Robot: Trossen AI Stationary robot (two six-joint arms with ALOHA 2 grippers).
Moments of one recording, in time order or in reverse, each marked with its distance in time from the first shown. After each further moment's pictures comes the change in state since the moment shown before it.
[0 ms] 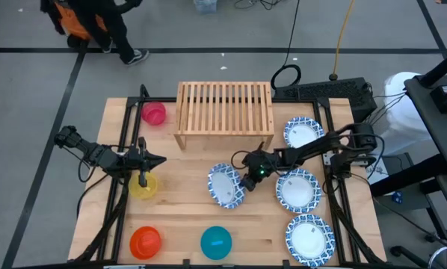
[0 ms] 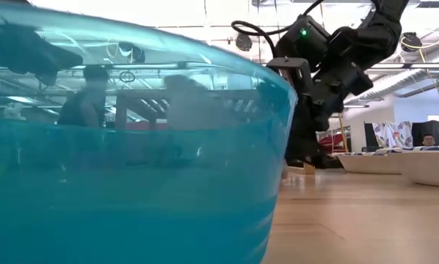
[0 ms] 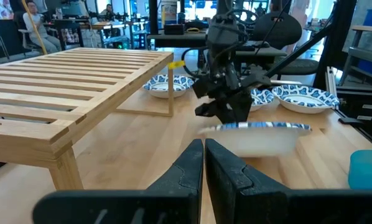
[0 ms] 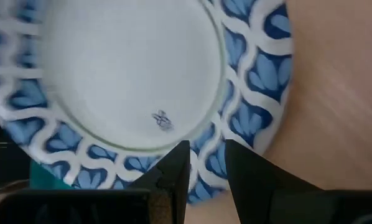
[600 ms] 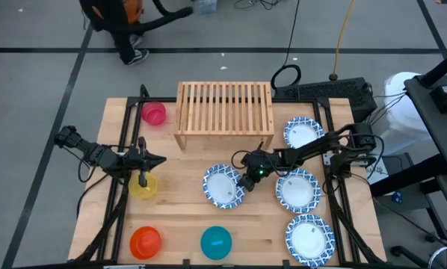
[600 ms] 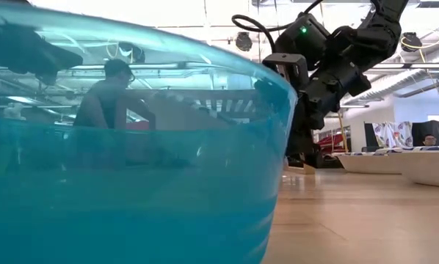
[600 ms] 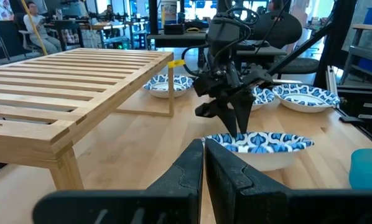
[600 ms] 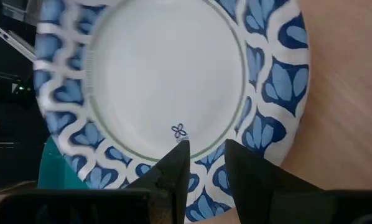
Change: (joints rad) left arm 0.000 0.000 0.000 0.001 0.000 0.006; right arm 0.000 -0.007 0.000 0.034 0.004 -0.008
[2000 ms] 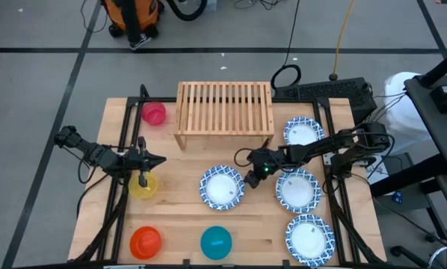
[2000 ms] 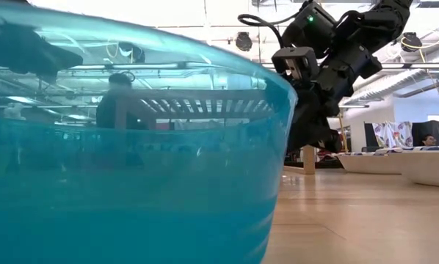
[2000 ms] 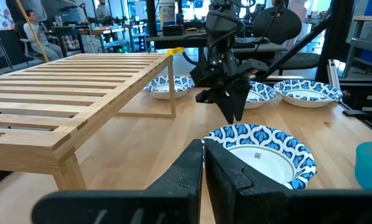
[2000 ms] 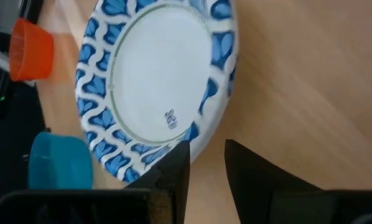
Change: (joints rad) left arm 0.000 0.000 0.000 0.000 0.000 0.047; right arm -0.002 -0.133 0.000 -0.252 0.050 0.042
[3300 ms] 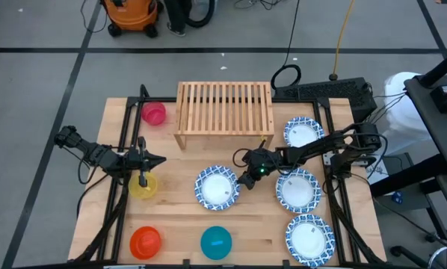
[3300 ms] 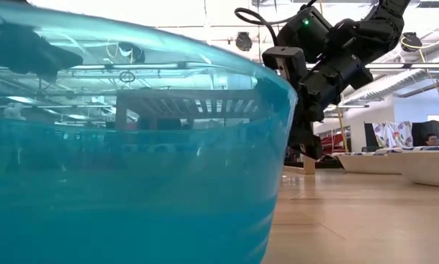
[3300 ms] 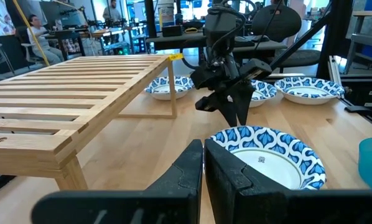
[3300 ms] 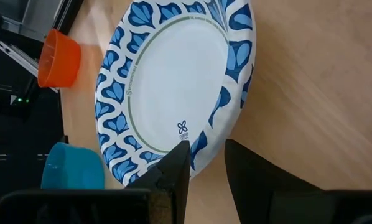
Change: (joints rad) left arm 0.000 0.000 0.000 0.000 0.000 0.026; right arm 0.000 0.088 0.000 0.206 -0.001 -0.037
